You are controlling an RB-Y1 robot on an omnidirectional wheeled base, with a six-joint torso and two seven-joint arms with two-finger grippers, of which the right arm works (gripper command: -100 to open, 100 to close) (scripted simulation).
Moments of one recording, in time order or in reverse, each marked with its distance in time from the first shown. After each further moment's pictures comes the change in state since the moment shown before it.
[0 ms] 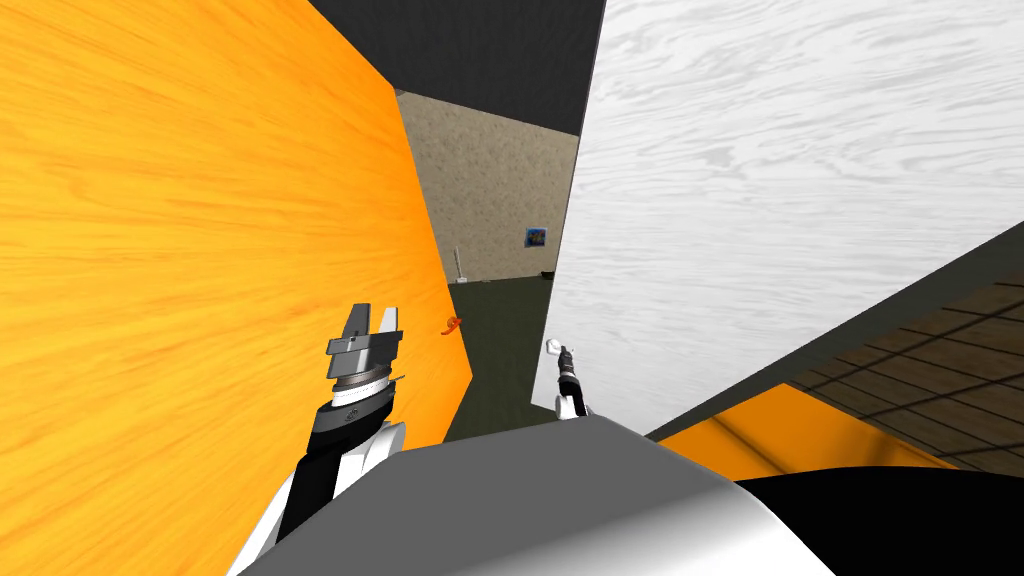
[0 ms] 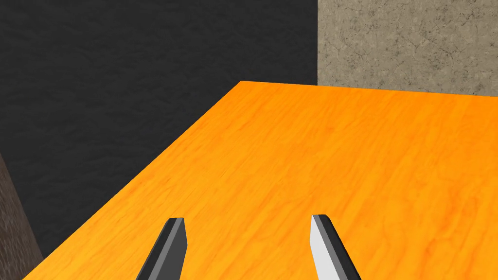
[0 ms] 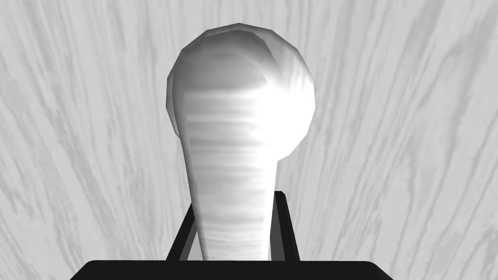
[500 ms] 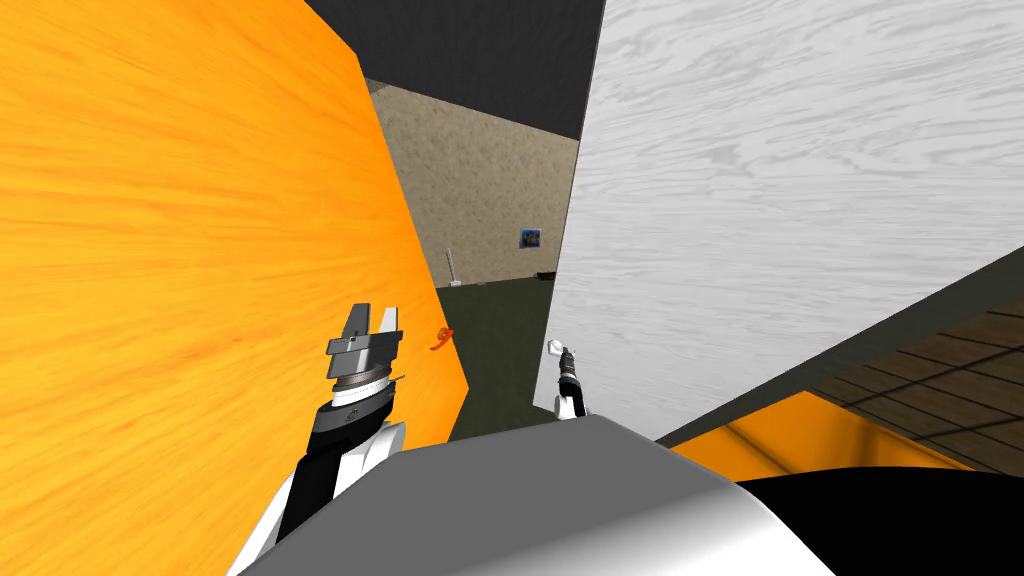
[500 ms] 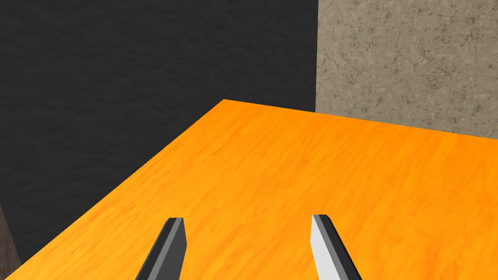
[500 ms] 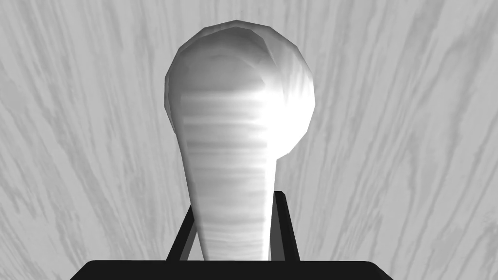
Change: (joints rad) arm 0.008 0.031 -0.055 -0.024 0.001 0.005 0.029
